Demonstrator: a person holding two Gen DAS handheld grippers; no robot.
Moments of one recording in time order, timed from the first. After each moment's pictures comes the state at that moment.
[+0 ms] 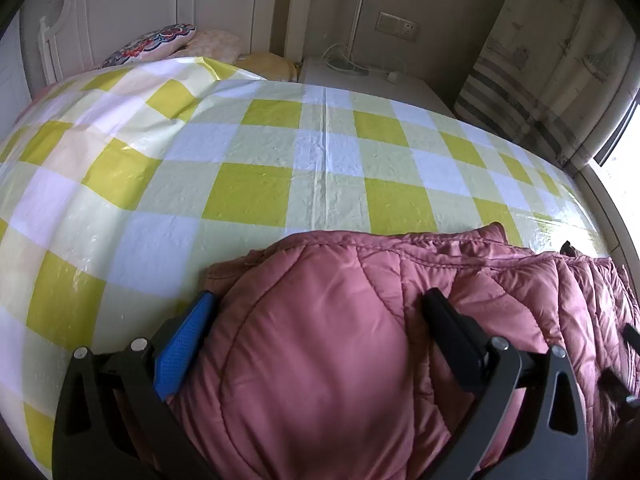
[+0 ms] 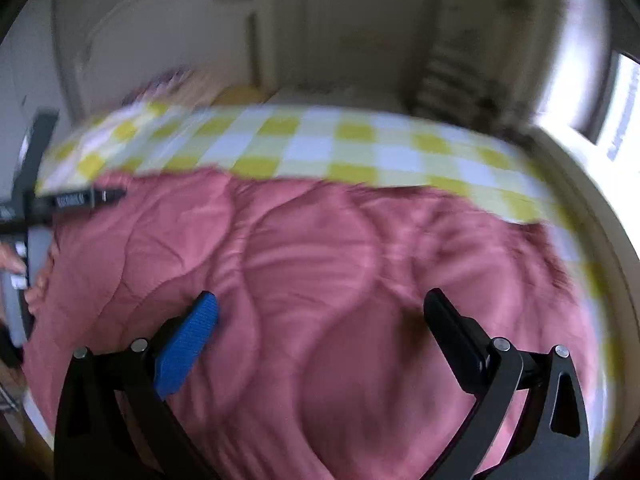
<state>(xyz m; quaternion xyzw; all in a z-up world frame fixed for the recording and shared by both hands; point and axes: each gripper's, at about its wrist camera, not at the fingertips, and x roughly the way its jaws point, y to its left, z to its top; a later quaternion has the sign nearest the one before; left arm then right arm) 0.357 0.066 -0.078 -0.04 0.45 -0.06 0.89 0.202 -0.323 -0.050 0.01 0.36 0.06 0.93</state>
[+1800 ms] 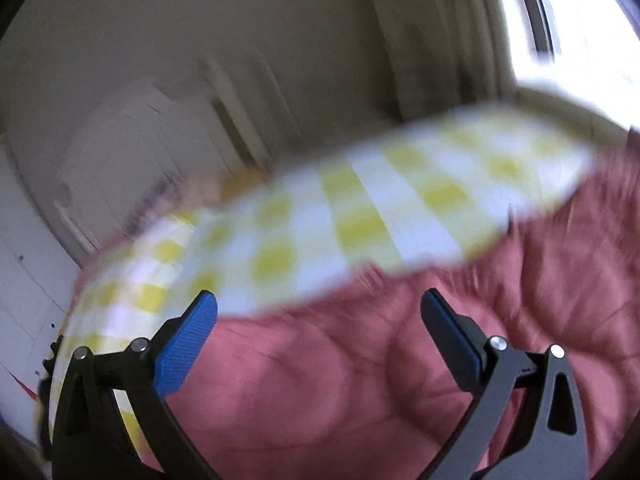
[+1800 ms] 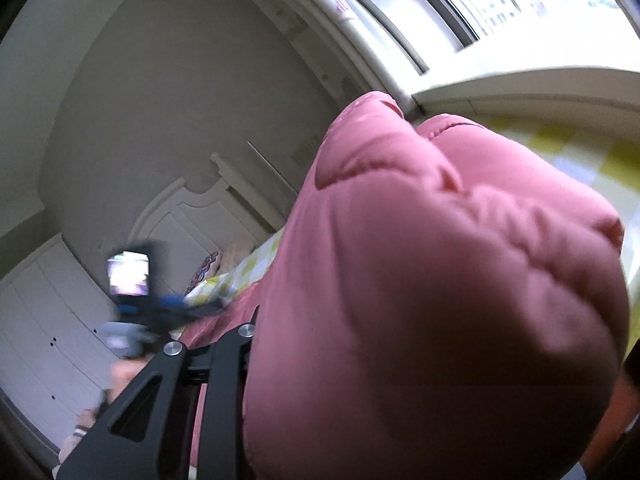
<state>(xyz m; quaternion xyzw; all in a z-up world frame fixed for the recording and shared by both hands) 0.246 -0.141 -0.049 0.25 0.35 -0.04 0.90 0.004 -0.423 -0.063 0.33 0.19 0.06 0.92</state>
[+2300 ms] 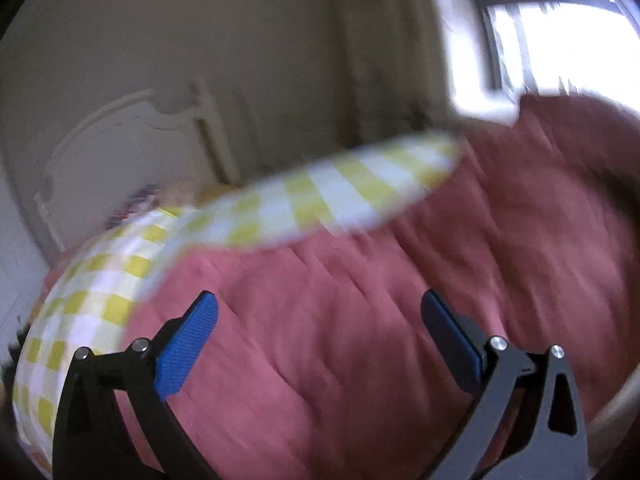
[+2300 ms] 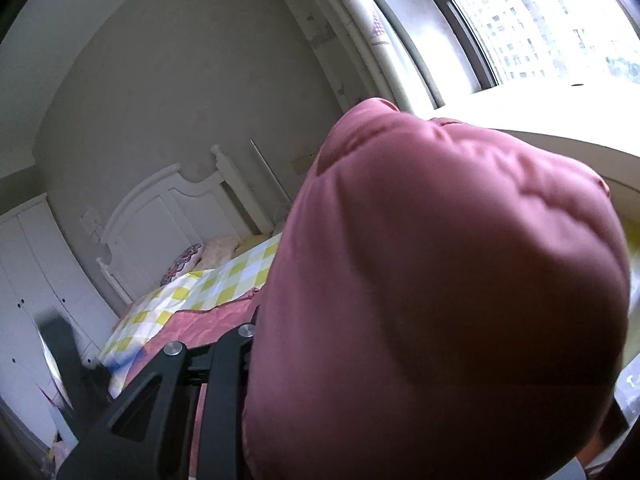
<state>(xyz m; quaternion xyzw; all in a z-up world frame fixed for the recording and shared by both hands) 0.095 -0.115 -0.049 0.21 0.28 -0.11 0.93 0.010 -0.393 -0.033 0.25 0.19 0.03 0.95</state>
